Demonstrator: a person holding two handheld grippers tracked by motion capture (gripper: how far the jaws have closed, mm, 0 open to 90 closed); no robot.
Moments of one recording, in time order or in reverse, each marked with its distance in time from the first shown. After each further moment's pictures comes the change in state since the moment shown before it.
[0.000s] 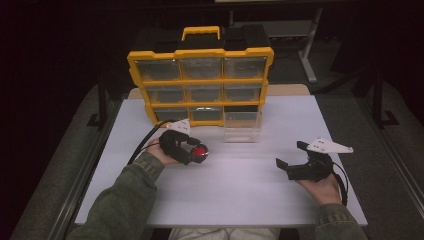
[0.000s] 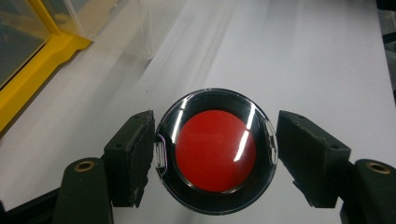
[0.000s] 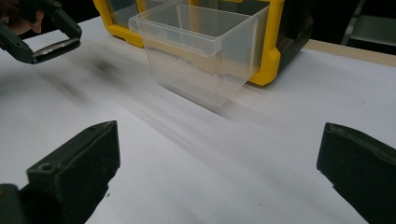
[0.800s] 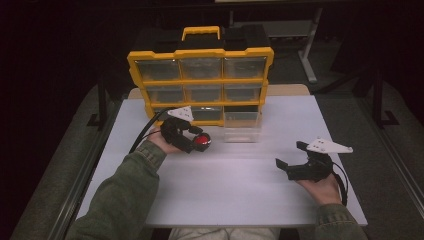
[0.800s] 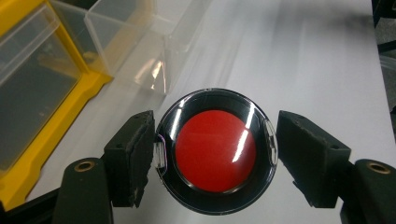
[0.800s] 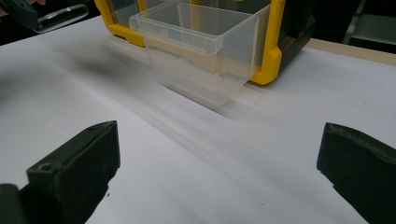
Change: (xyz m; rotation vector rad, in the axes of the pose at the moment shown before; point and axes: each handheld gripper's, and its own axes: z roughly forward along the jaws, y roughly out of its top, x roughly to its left) left arm 0.009 0.033 -0.012 -0.014 0.019 0.027; right arm 0.000 0.000 0.001 0.002 0.004 0.002
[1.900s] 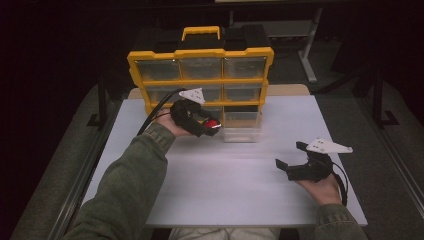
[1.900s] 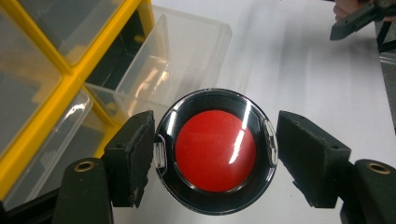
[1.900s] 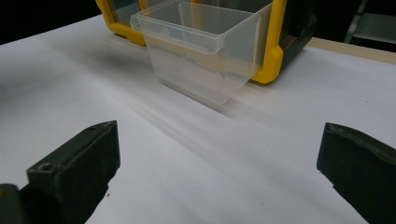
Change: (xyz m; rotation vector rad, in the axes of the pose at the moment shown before) left arm 0.012 0.055 -0.003 -0.004 0.014 0.055; right arm 0.000 0.000 0.000 0.004 0.004 -0.001
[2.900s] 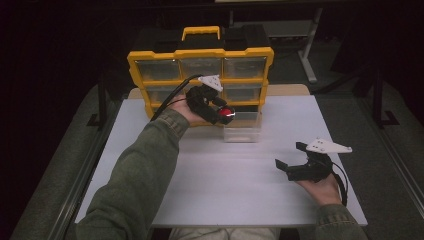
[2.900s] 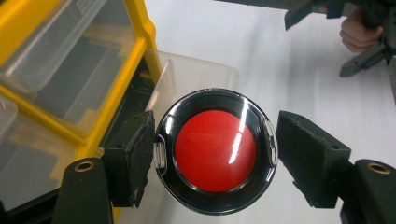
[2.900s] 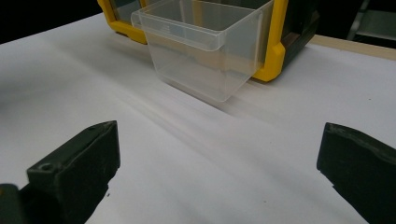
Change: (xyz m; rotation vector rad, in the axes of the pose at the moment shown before) left arm 0.010 0.051 0.019 0.020 0.001 0.051; right arm -0.001 -0.001 0.001 0.007 0.007 0.003
